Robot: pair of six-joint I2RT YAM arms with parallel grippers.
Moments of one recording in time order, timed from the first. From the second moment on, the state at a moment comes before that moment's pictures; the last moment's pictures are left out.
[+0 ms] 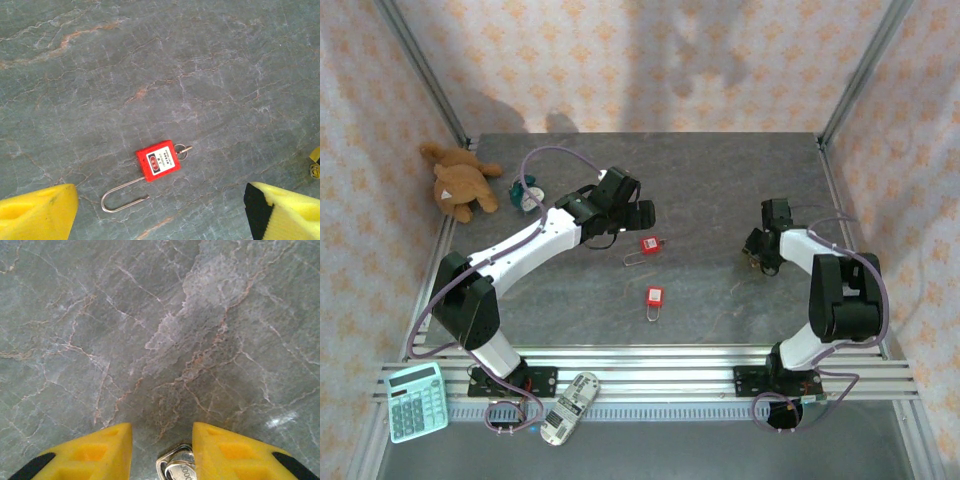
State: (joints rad) left arm -0.62 1.63 1.37 -0.63 -0.12 -0.67; right arm 0.01 1.58 0.80 -0.41 -0.01 0.61
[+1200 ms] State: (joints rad) left arm -0.62 1.63 1.36 -0.61 -0.08 -0.67; right arm 0.01 1.34 0.64 -0.44 -0.03 0.70
